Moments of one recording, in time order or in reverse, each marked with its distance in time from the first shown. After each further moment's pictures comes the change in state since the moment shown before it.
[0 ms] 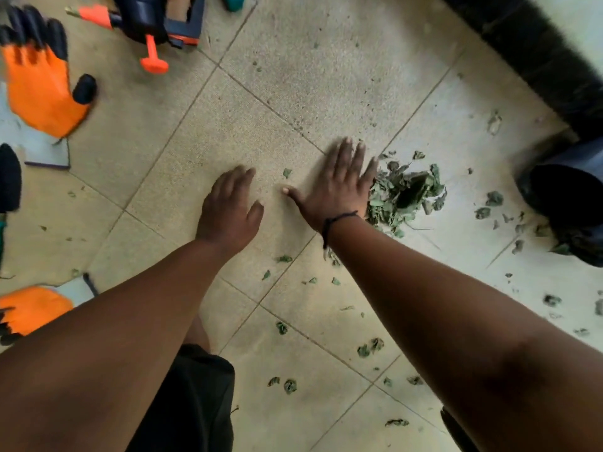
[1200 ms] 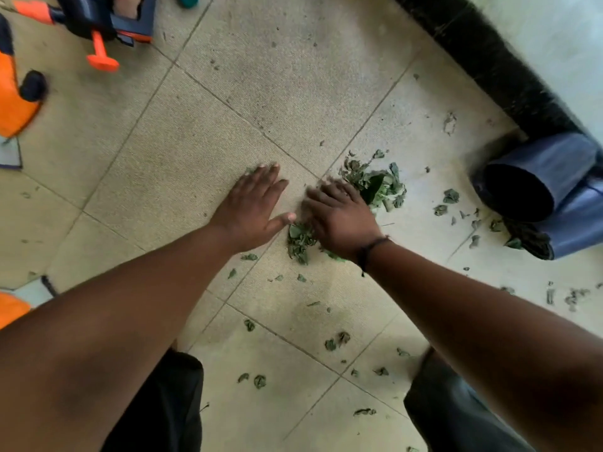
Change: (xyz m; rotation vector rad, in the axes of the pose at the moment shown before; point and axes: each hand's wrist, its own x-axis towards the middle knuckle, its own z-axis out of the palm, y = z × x) left_hand 0.024 0.064 0.028 0.281 -0.317 0.354; right_hand -0.024 0.103 0.011 0.136 0.013 -0.528
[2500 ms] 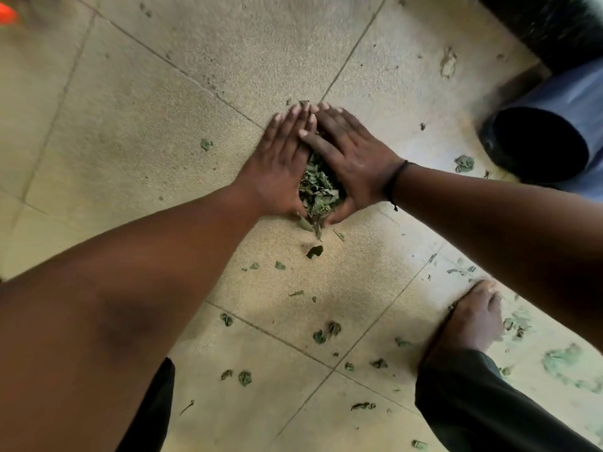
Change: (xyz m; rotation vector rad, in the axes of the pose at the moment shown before) left_hand 0.082 0.060 0.029 0.300 0.153 0.140; right_hand 0.029 0.109 0.006 -0.206 0.039 -0.387
